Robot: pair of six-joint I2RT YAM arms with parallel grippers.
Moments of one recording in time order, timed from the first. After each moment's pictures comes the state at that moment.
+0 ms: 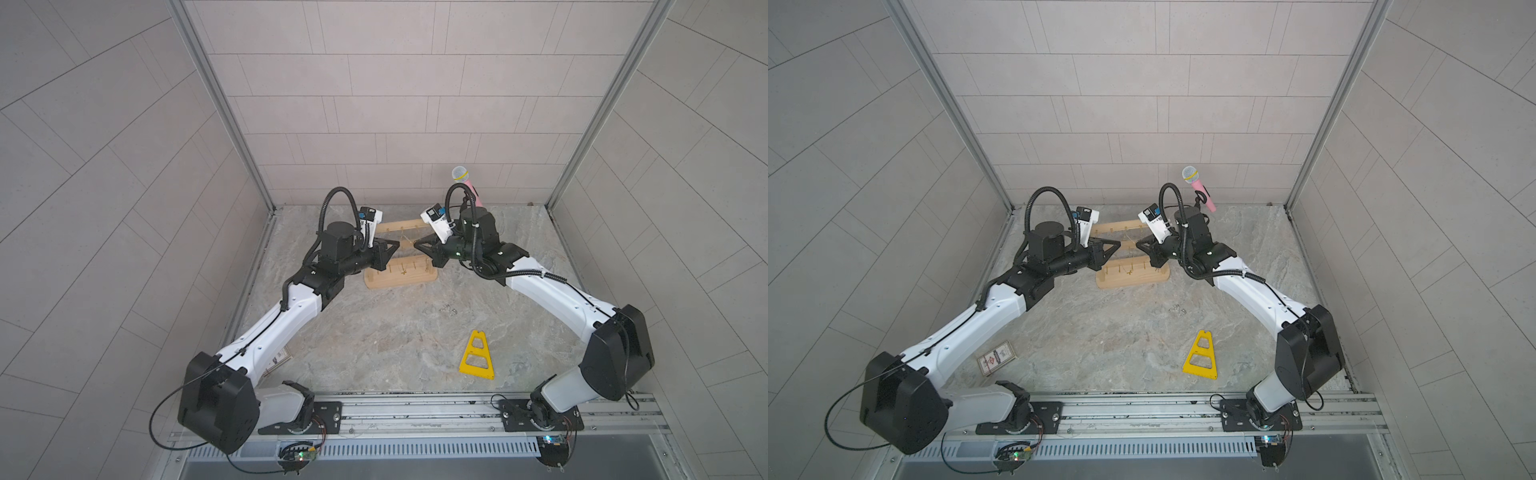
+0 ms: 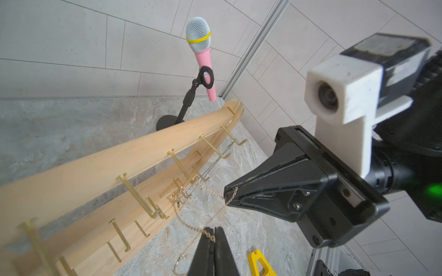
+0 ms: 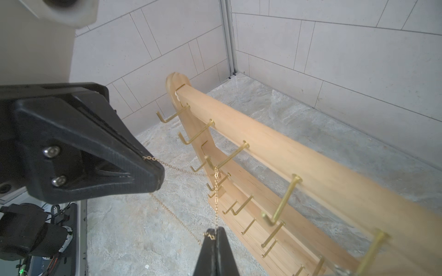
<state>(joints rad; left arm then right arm) -0.44 1.28 1.00 -0.06 0.44 -0.38 0.49 1.53 1.25 -0.17 -0.49 0.00</state>
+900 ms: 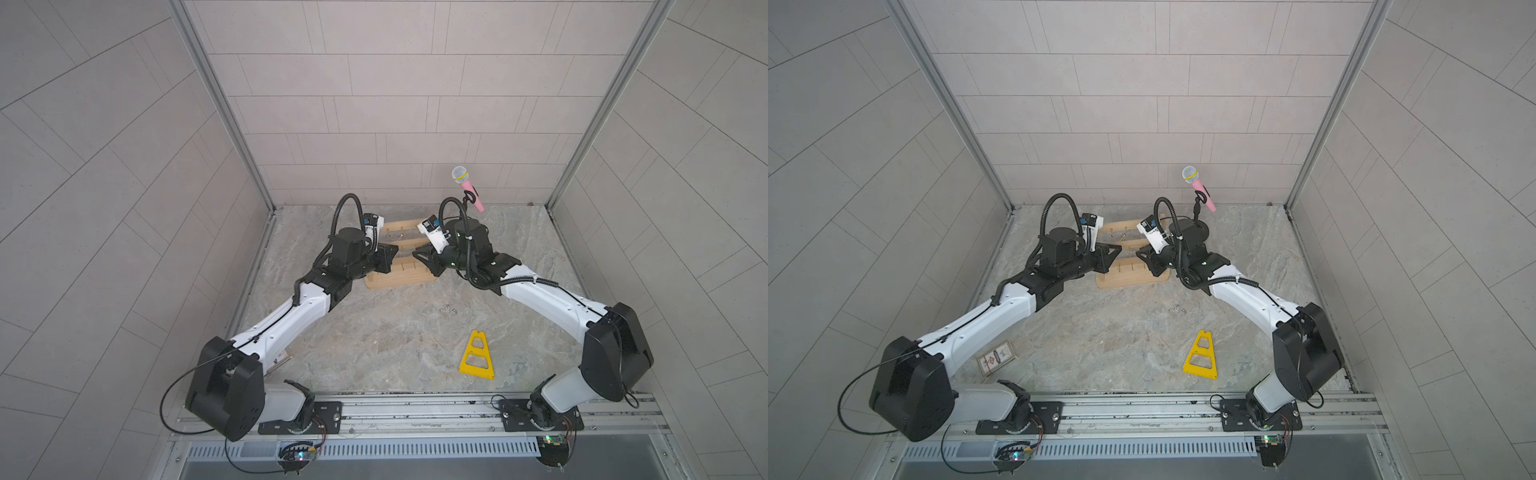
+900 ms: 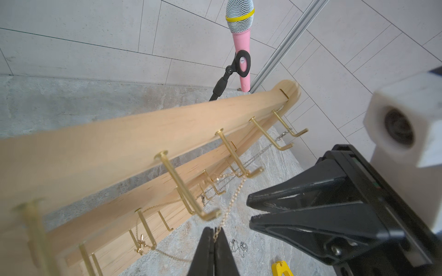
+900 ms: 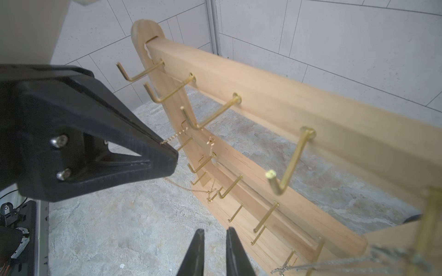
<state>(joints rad) -0.47 1.35 0.96 0.00 0.30 -0.40 0.53 1.53 1.15 -0.09 -0.37 -0.02</state>
